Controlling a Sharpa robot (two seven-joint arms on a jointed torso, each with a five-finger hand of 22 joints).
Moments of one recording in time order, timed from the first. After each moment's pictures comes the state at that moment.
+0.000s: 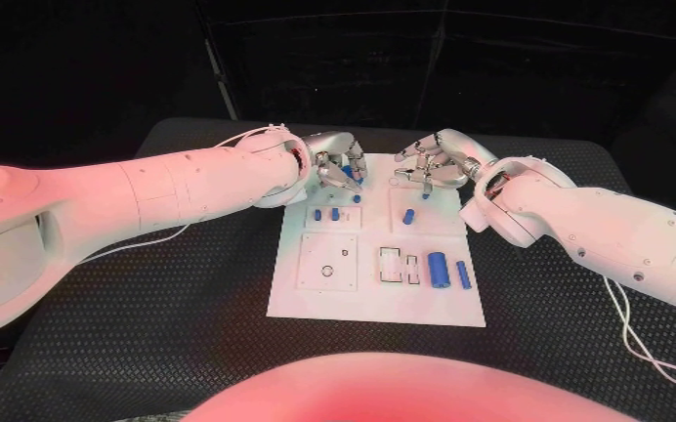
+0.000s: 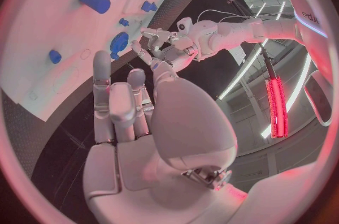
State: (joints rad) left arm 1.23 -0.55 -0.19 1.17 -1.15 -0.17 0.09; left_hand 1.33 -0.09 0.32 -0.06 0.07 0.84 0.16 0.36 0.06 0.91 0.10 0.42 0.07 1.46 0.02 1.24 1.04 0.17 1.28 0.11 0.91 0.84; right arm 1.05 -0.71 0.06 1.39 -1.00 -0.29 0.07; right_hand 1.44 -0.04 0.00 0.26 0.37 0.87 0.17 0.15 0.07 1.09 0.08 0.98 0.80 1.45 0.00 1.19 1.03 0.18 1.05 0.11 0.95 0.48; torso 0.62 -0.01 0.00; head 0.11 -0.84
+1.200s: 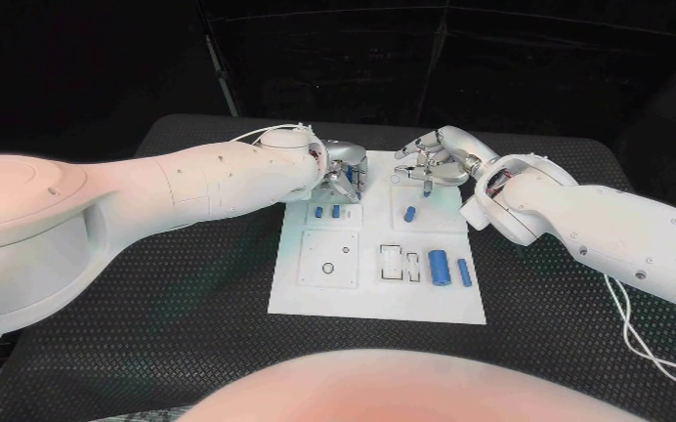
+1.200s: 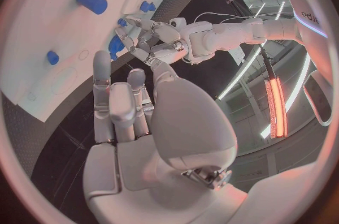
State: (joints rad) left arm 1.22 -0.44 -0.19 1.06 -1.33 -0.02 0.01; left_hand 1.34 -0.08 0.33 -0.07 0.07 0.91 0.15 0.33 0.07 0.96 0.09 0.41 0.07 1.47 0.01 1.26 1.02 0.16 1.30 0.11 0.99 0.92; right arm 1.05 -0.71 0.06 1.39 -1.00 -0.29 0.07; right_hand 1.44 -0.04 0.00 0.26 0.38 0.87 0.17 0.15 0.07 1.09 0.08 0.98 0.80 1.45 0.00 1.19 1.03 0.18 1.05 0.11 0.95 0.48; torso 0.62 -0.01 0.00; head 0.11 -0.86
